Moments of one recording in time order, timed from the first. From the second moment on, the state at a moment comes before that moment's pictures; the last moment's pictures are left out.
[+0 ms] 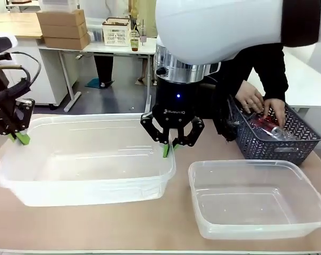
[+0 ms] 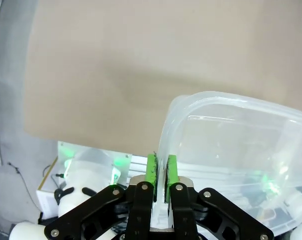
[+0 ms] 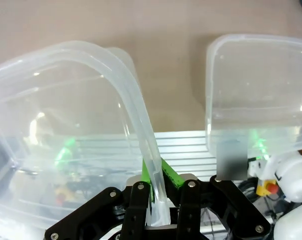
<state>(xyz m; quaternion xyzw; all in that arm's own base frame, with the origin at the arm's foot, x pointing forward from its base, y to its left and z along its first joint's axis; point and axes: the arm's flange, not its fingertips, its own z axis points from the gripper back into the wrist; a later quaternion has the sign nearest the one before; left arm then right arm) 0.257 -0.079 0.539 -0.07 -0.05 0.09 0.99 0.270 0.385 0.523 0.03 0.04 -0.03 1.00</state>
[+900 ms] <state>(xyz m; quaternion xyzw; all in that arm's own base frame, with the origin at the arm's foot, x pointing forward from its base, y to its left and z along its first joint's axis) 0.356 -0.242 0.555 -0.11 -0.08 0.11 0.98 0.320 0.235 0.539 0.00 0.02 0.06 1.00</state>
